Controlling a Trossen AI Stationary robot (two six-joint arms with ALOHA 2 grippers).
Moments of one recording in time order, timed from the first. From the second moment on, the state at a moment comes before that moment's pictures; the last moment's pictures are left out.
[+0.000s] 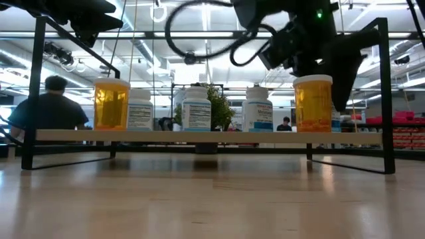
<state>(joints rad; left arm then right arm) -0.33 0.56 0.45 -0.09 -0.41 -0.22 0.23 1.96 1.56 -1.49 0.18 0.33</state>
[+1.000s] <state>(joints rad) -0.33 0.56 0.45 -0.09 -0.41 -0.22 0.21 1.96 1.64 -1.49 0.25 0.26</state>
